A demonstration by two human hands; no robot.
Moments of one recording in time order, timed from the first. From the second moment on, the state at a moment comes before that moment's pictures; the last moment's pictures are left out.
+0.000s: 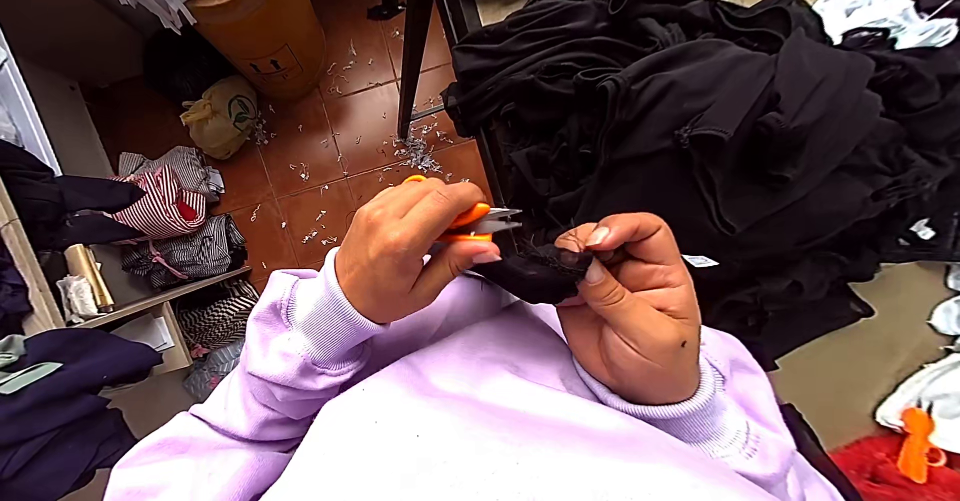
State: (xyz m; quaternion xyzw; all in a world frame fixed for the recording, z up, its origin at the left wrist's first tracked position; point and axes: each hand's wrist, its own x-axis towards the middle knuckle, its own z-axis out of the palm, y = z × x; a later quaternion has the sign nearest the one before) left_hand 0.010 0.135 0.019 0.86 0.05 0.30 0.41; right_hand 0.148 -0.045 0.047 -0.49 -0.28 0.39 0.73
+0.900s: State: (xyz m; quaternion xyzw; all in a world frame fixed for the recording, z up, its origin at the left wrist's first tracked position) left_hand 0.026 0.115 0.022 0.83 -0.02 0.30 0.47; right_hand 0.147 -0.042 0.050 -0.39 -0.20 0.48 0.76
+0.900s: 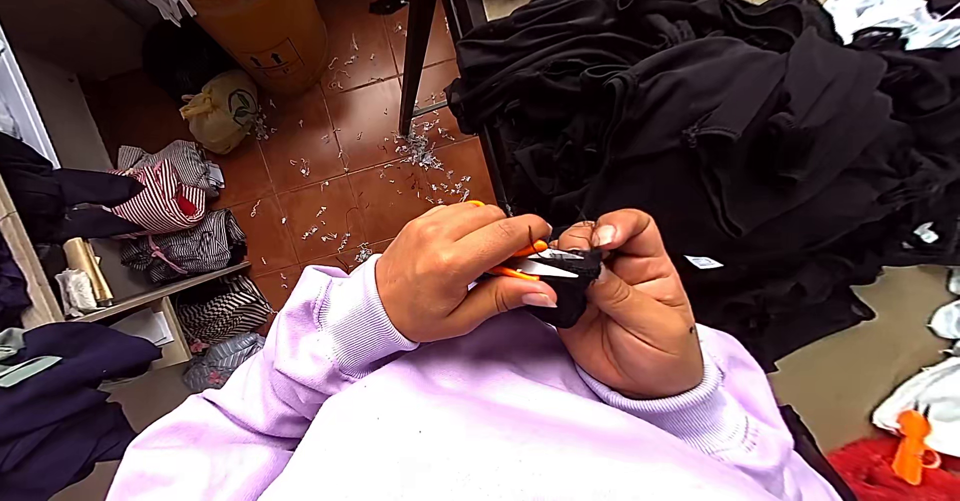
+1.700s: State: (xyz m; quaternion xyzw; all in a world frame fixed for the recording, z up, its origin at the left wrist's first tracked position) left_hand 0.022 0.118 0.024 0.82 -0.04 0.29 0.50; right_hand 0.145 -0.042 0.048 -0.46 -0.26 0.45 0.72
